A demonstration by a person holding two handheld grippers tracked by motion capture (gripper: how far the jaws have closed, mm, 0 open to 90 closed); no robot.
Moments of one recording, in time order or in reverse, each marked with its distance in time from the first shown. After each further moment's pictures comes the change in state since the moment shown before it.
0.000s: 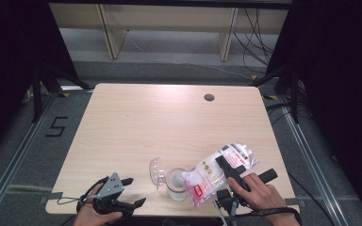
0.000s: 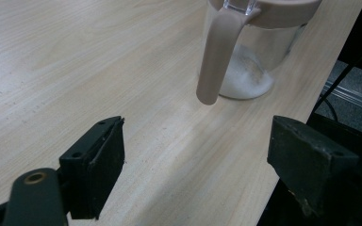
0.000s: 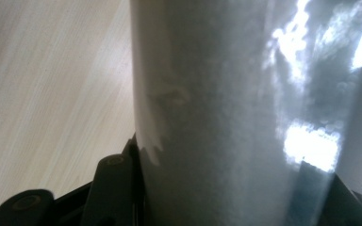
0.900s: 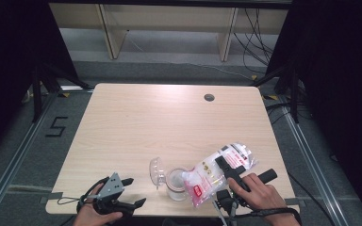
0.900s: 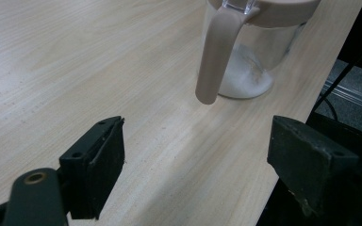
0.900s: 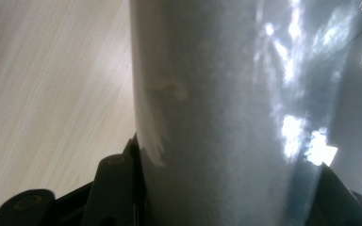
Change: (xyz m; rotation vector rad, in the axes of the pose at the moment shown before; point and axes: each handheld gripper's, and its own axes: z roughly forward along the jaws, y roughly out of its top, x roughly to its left) left arm 0.000 0.000 0.000 0.012 0.000 0.005; right arm -0.001 0.001 0.000 -0.009 0.011 -0.009
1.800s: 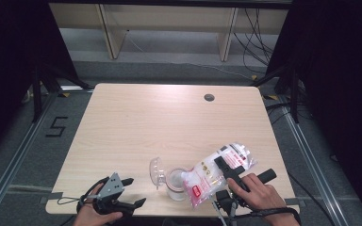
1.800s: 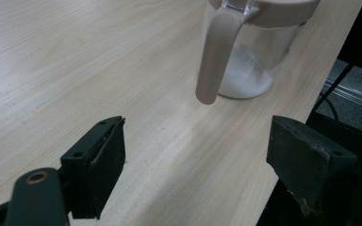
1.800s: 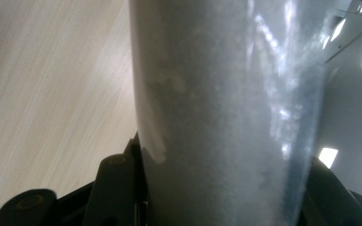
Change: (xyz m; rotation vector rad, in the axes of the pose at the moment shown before) left arm -0.001 0.000 0.000 -0.006 0.003 -0.011; right arm 0.001 0.001 -0.001 -0.005 -0.004 0.026
